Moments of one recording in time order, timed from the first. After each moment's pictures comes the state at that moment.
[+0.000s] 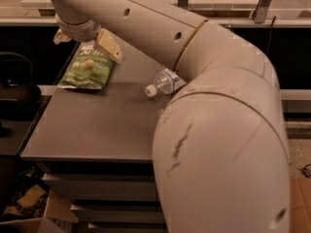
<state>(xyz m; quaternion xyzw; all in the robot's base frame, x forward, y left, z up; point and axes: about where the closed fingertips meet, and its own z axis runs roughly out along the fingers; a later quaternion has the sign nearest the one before) 0.673 0.182 0.904 -0.97 0.14 -0.20 0.08</state>
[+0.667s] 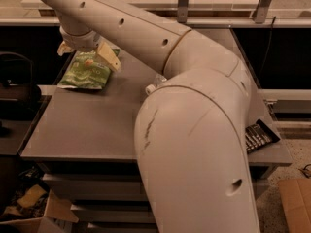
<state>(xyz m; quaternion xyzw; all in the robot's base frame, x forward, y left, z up) 0.687 0.192 0.859 -0.98 0.15 -0.15 0.07</state>
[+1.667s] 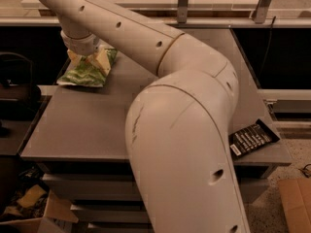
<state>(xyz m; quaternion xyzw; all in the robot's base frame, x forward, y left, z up) 0.692 0.200 0.840 -0.98 0.15 -0.12 0.07</state>
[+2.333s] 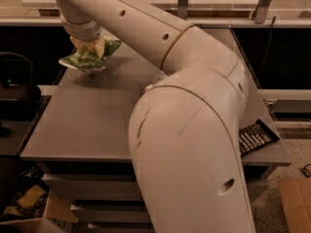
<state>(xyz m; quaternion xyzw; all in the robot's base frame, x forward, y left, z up) 0.701 0.190 0.885 -0.97 0.16 -0.16 0.09</state>
